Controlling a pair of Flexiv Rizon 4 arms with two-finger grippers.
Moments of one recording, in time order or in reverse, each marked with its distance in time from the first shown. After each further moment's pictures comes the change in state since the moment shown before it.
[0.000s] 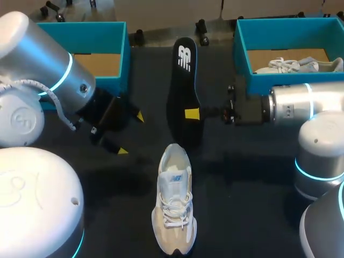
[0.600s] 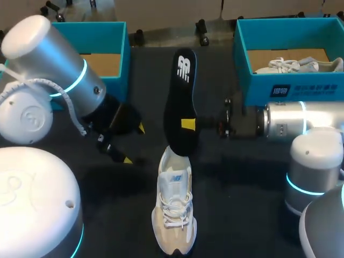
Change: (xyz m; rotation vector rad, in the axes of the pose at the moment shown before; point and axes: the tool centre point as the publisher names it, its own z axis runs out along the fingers) left arm 0.022 0.002 0.031 -0.015 0.123 -0.190; right arm -0.009 -0.026 0.013 -0.070 -0.011 -0.094
